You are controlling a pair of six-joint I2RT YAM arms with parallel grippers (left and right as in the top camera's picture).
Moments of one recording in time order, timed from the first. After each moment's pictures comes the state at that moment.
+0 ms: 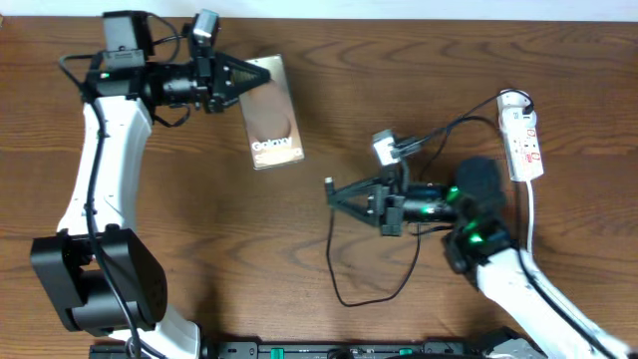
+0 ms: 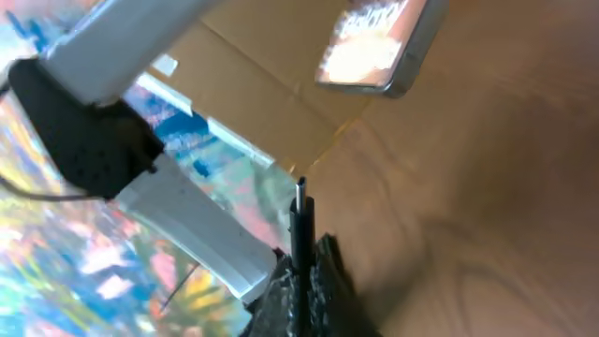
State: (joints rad) left arm 0.09 1.78 1.57 -0.70 1.47 -0.45; right arm 0.44 1.23 0.60 0.62 -1.10 0.88
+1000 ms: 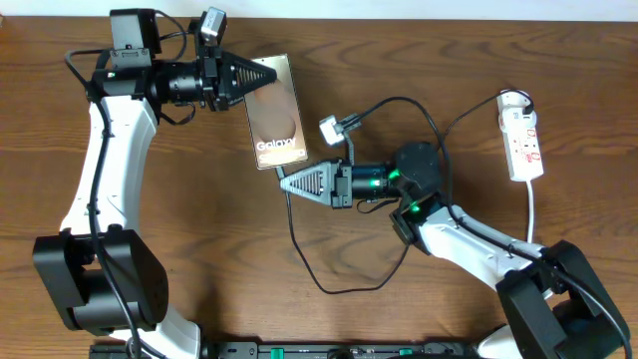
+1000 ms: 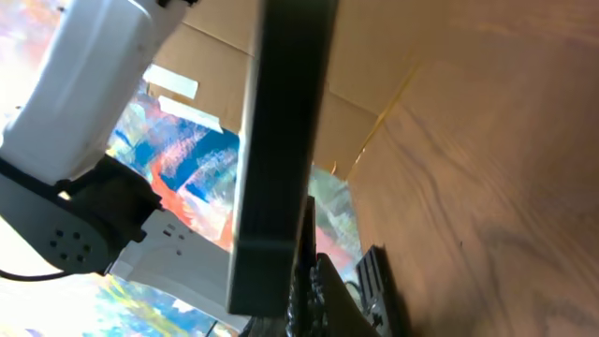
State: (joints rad) left arm 0.07 1.78 1.57 -0.65 1.46 -0.44; right arm 0.58 1.64 0.75 1.01 -1.06 1.22
